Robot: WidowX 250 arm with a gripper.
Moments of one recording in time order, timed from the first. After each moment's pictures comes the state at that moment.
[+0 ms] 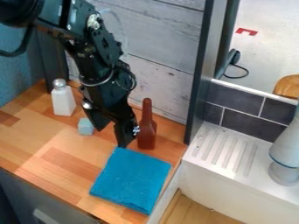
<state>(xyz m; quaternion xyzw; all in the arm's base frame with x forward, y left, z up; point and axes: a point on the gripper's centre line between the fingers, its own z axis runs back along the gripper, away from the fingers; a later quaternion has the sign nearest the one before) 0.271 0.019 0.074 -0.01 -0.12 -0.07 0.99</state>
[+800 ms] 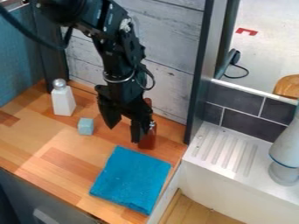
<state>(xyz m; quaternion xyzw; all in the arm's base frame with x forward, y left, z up) 0.304 0.019 0.058 0.00 -0.08 -0.03 1.00</state>
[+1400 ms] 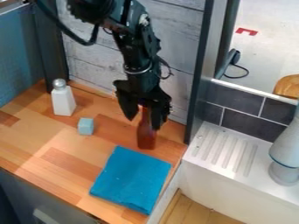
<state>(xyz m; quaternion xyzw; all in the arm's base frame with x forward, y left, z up) 0.347 0.015 0.052 -0.02 -0.09 0.01 1.00</state>
